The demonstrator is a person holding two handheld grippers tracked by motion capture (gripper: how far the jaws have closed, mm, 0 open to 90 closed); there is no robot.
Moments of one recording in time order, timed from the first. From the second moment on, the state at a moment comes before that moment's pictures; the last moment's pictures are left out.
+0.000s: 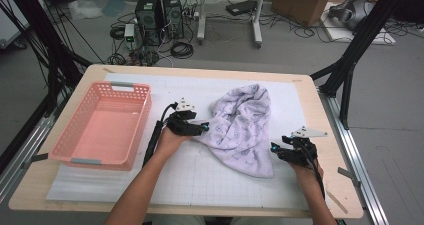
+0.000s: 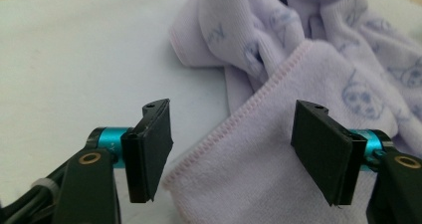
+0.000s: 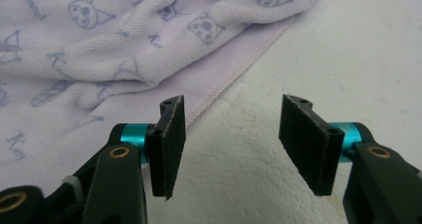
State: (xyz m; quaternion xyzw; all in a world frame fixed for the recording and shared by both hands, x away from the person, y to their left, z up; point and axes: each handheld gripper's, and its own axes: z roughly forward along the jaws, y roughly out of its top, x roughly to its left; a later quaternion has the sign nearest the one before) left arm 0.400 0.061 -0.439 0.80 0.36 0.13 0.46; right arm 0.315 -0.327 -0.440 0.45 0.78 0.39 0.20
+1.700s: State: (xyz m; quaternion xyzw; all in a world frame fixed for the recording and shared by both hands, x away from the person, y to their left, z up) left arm 0.265 0.125 -0.435 0.79 0.30 0.09 0.52; right arm 0.242 -0.347 -0.427 0.42 0.85 0.25 0.21
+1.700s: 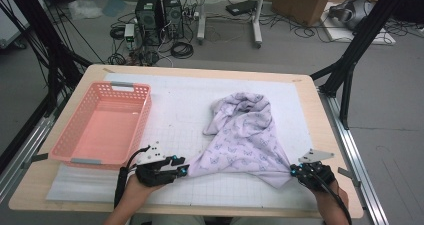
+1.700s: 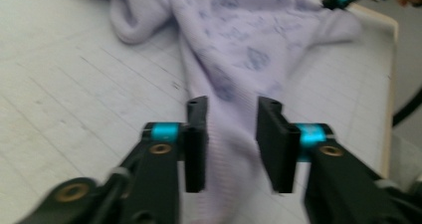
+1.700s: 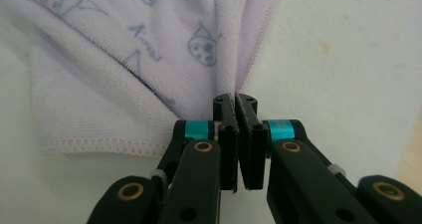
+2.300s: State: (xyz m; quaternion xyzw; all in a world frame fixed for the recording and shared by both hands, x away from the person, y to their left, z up) left arm 0.362 0.067 -0.420 0.78 0.30 0.12 0.54; right arm 0.269 -0.339 -0.421 0.44 0.80 0.36 0.22
